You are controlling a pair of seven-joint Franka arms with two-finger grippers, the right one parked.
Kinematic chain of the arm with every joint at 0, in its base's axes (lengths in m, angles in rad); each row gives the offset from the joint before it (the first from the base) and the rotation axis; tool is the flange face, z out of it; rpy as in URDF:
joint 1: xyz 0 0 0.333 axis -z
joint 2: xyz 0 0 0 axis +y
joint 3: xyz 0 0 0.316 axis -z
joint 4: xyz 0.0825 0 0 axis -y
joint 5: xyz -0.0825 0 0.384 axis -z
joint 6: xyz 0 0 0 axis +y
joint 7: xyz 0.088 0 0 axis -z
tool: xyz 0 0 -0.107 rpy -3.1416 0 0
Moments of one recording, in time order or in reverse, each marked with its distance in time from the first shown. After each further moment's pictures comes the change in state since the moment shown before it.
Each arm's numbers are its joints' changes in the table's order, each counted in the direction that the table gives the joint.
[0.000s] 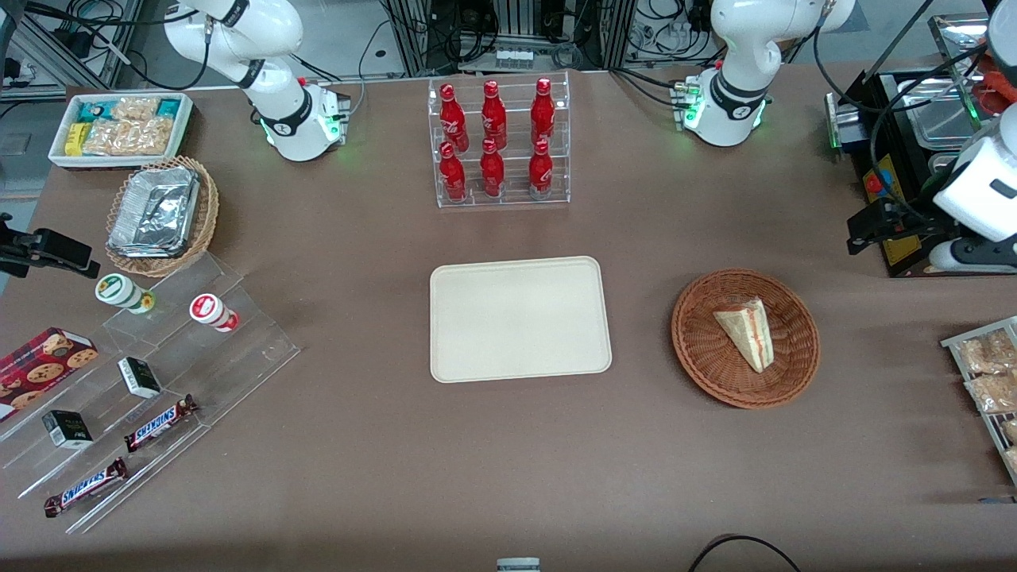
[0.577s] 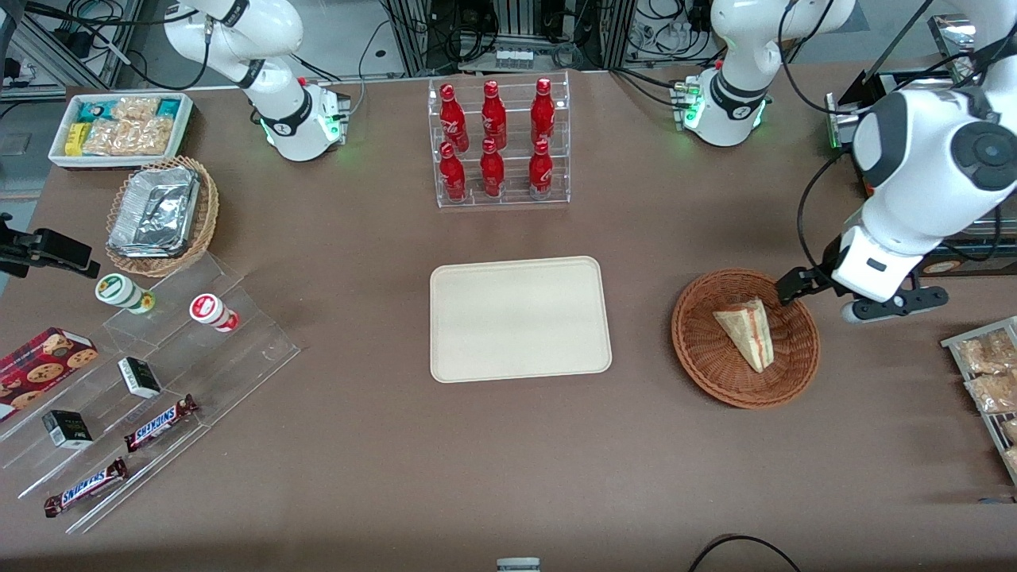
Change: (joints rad) arm 0.006 -0.021 0.021 -0.471 0.000 -0.526 -0.322
